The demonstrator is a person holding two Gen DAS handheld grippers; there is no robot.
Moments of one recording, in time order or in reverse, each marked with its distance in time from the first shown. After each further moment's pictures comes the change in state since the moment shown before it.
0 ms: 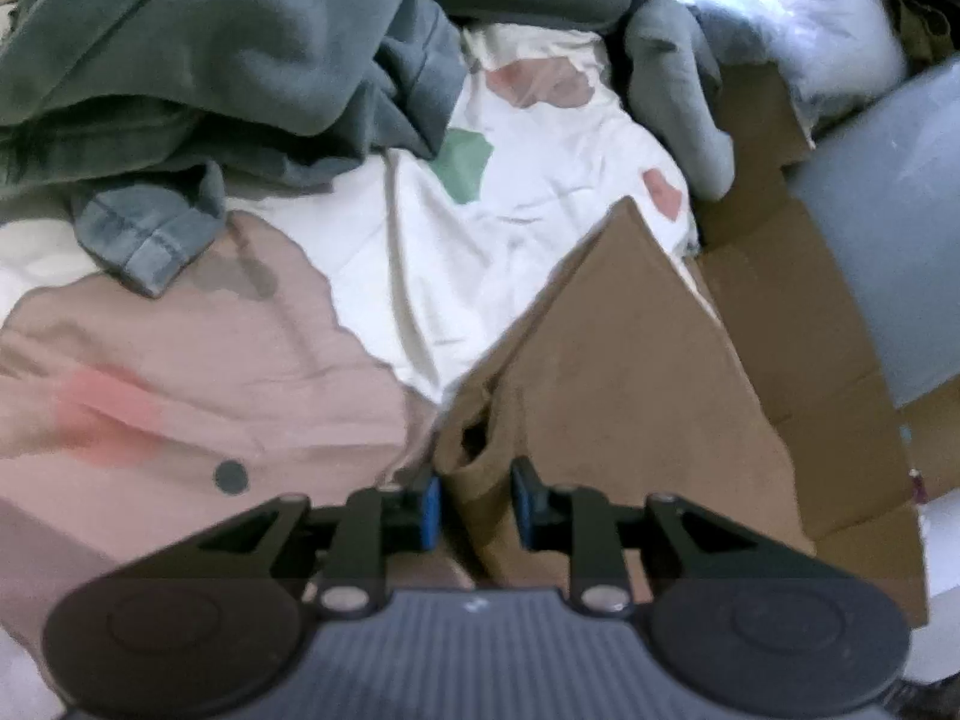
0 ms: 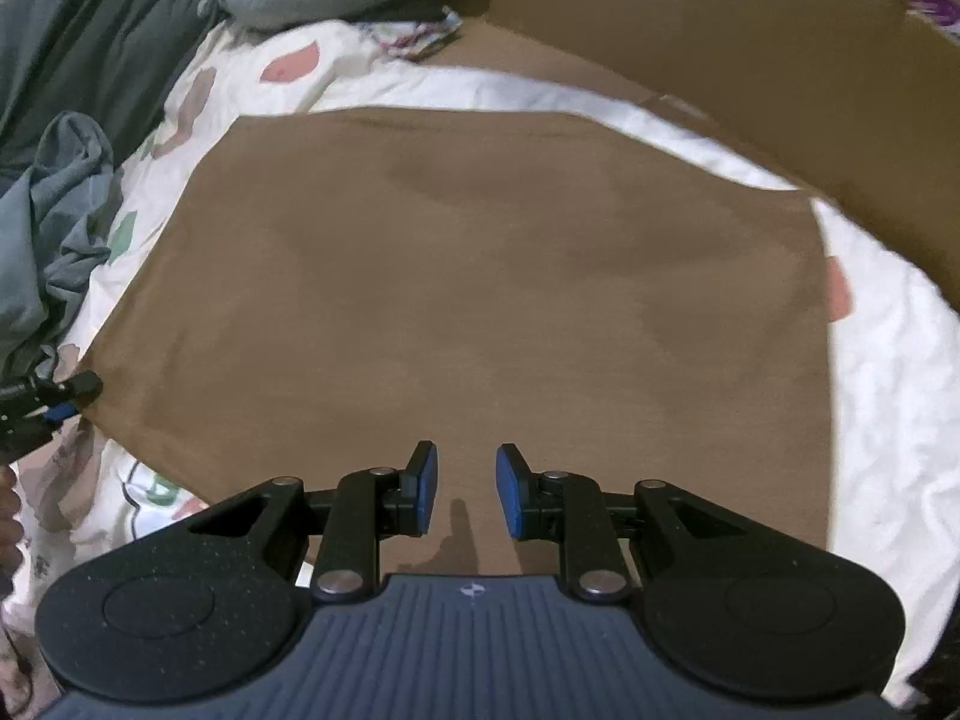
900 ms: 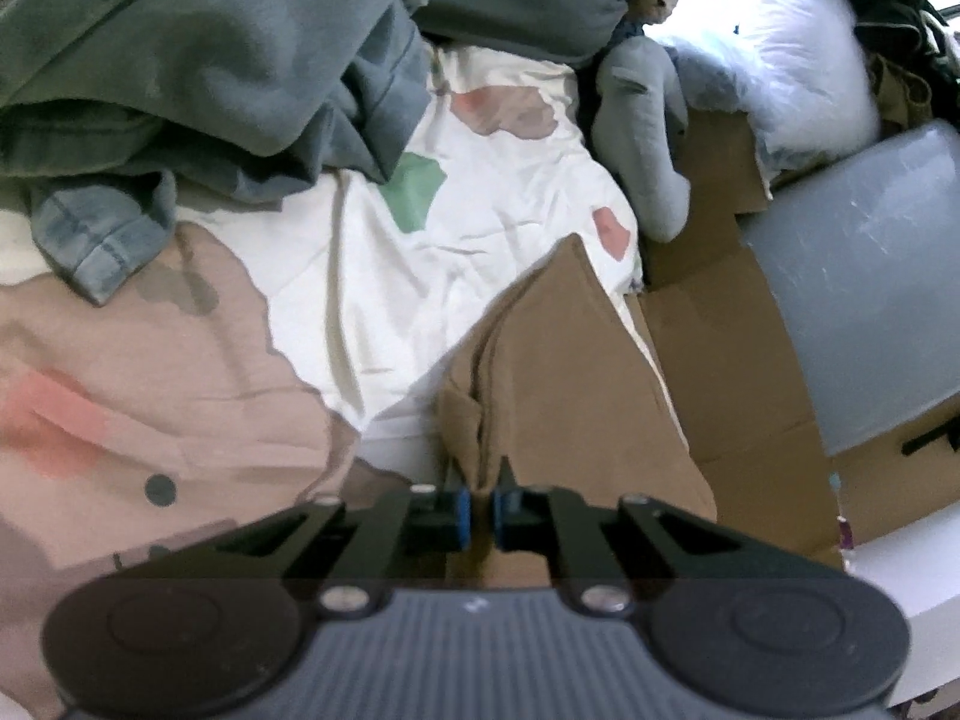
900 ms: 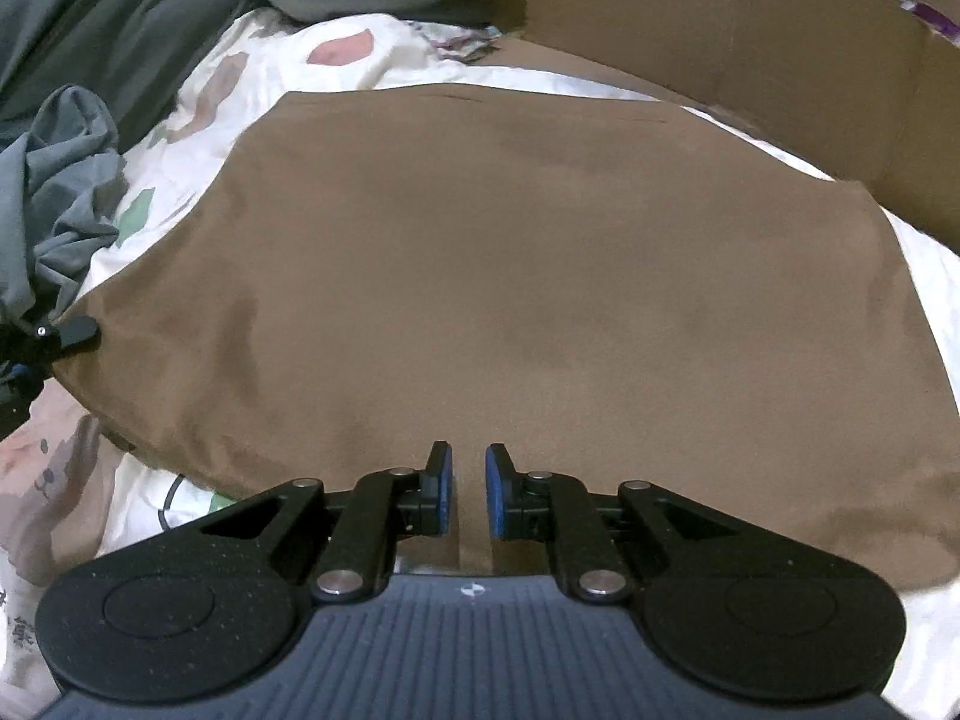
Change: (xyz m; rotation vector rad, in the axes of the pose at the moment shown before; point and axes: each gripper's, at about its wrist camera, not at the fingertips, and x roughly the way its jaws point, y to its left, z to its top) left arm -0.008 -0.006 0.012 -0.096 -0.019 -0.137; right arm 0.049 0.107 -0.056 0.054 -0.113 -0.100
